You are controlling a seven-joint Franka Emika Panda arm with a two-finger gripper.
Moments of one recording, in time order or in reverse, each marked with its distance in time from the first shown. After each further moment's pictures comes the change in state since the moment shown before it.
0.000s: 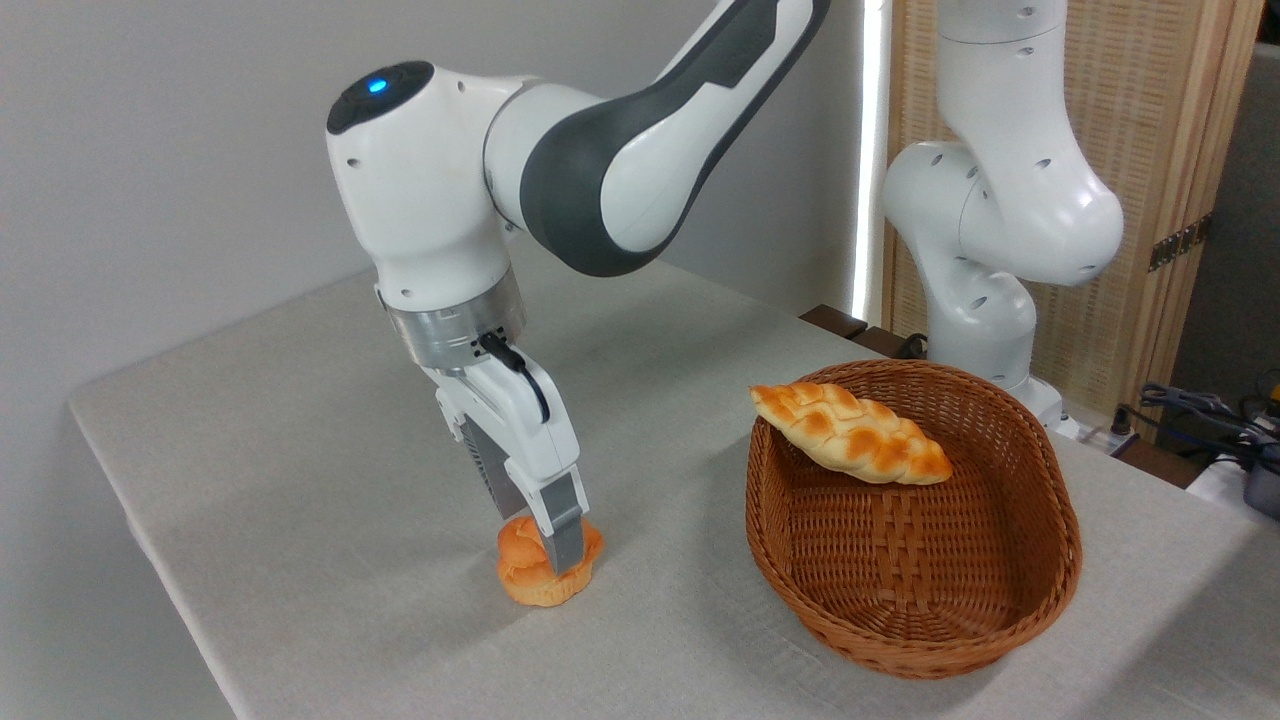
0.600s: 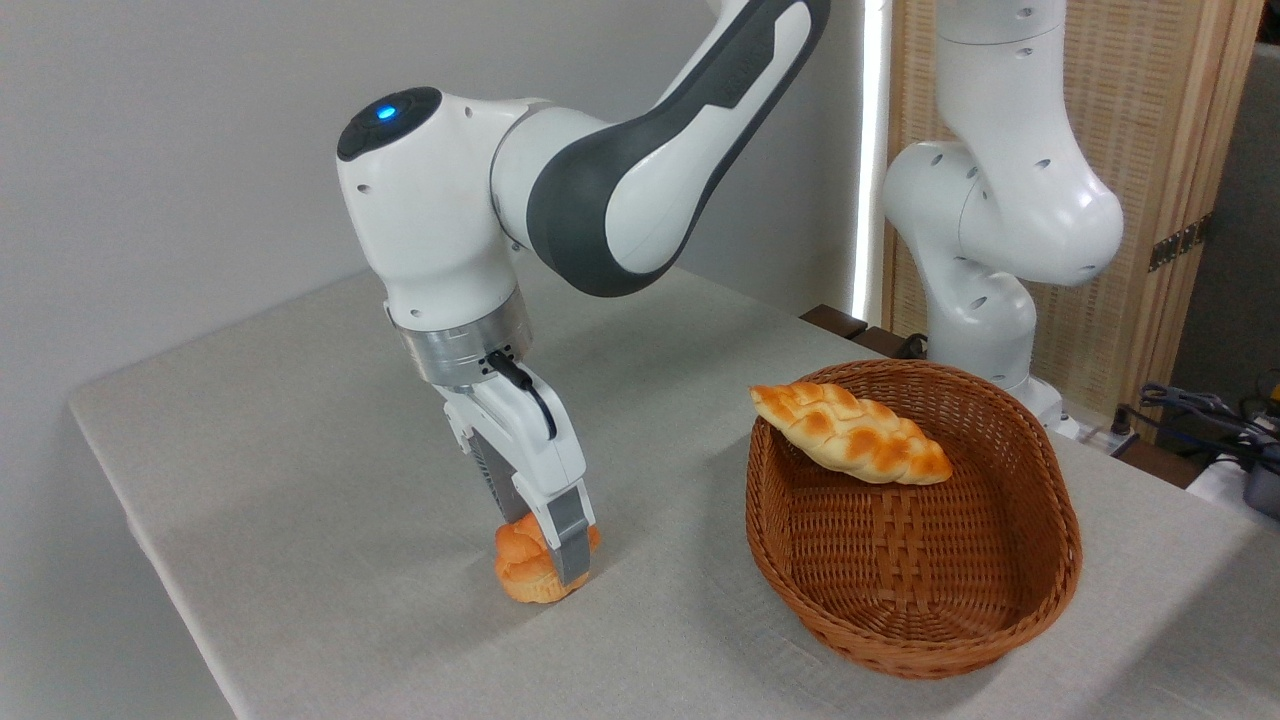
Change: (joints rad) arm -0.002 0.005 0.000 -0.031 0.001 0.031 0.000
